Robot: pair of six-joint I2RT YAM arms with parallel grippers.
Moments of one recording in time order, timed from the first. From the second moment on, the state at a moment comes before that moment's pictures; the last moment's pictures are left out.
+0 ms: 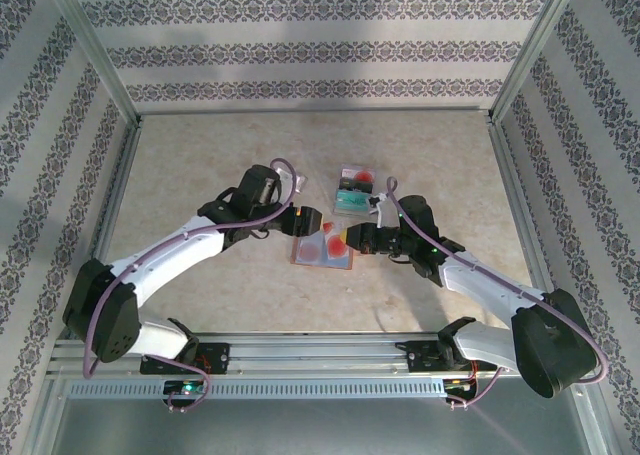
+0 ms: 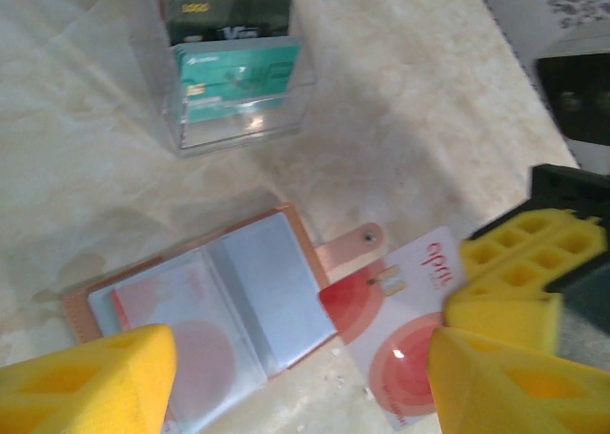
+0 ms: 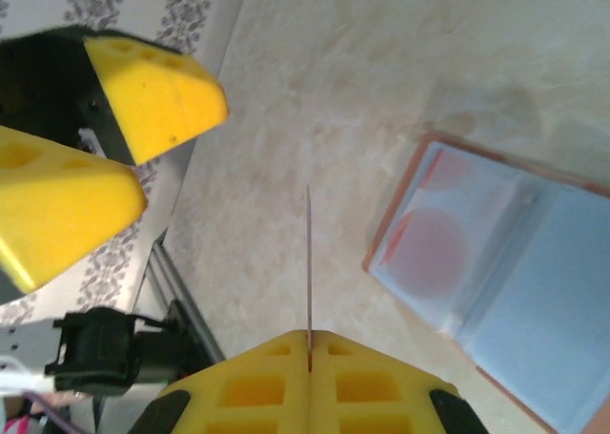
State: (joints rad) left arm -0.58 1.38 1.00 -0.33 0.37 -0.35; right arm 0.46 1.17 0.52 0.12 -0.70 0.70
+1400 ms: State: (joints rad) left arm -0.50 1.31 0.88 -0.17 0.83 -0.40; right arm 0.50 1.15 0.60 0.13 -0.91 0.67
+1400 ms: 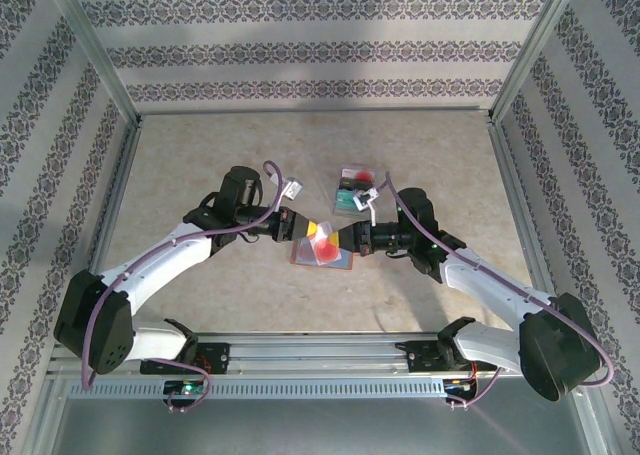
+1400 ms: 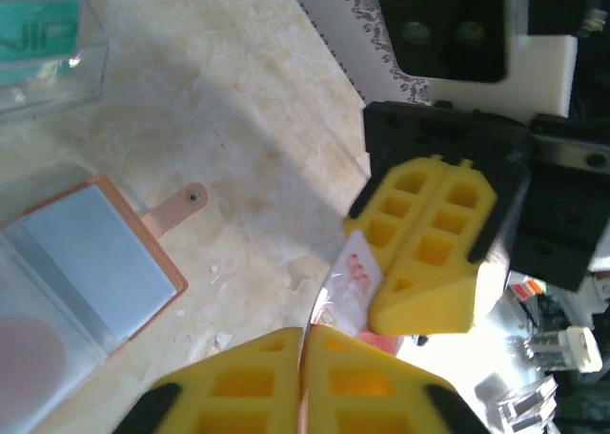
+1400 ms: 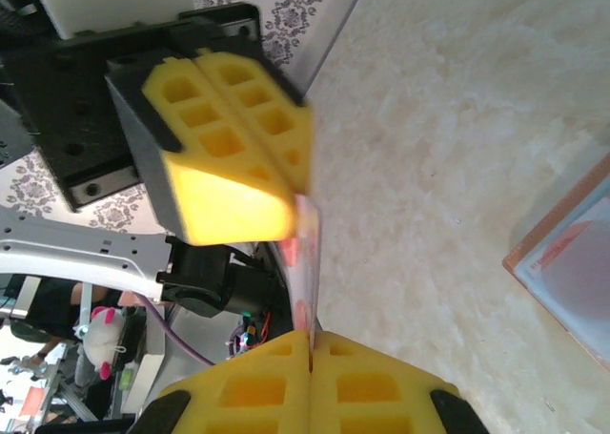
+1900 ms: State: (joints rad) left arm -0.48 1.30 0.81 0.16 0.89 -0.64; right arm 0.51 1.11 0.58 0.25 -0.90 0.74
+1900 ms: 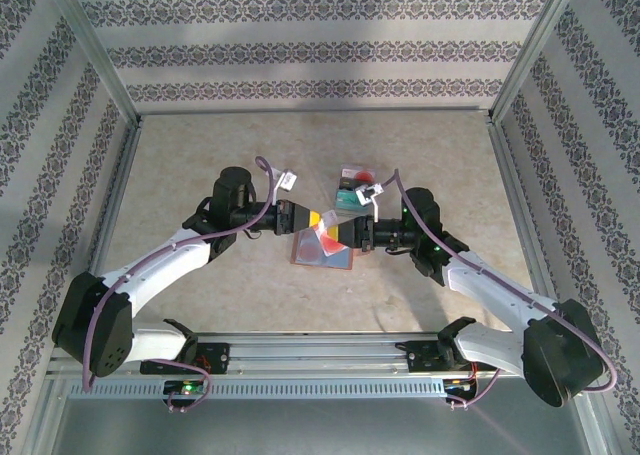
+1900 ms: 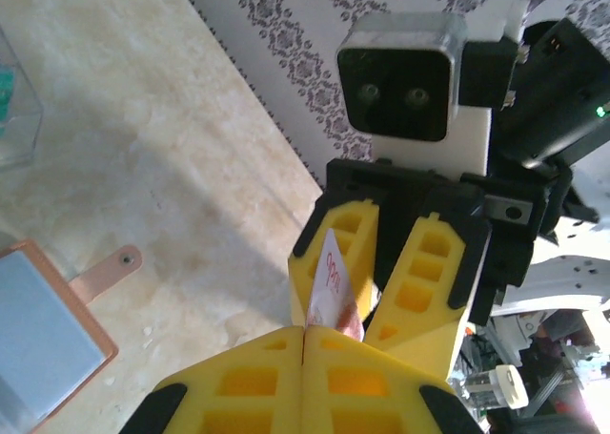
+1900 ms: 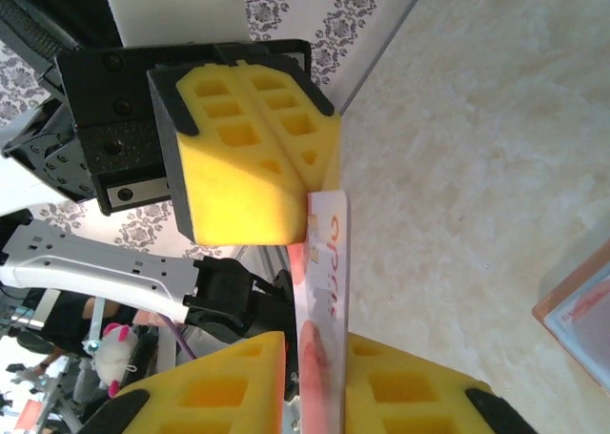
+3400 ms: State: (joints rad) left arm -0.43 1.03 0.85 -0.21 0.50 -0.46; right arm 0.51 1.19 1.01 -0.46 -0.38 0.03
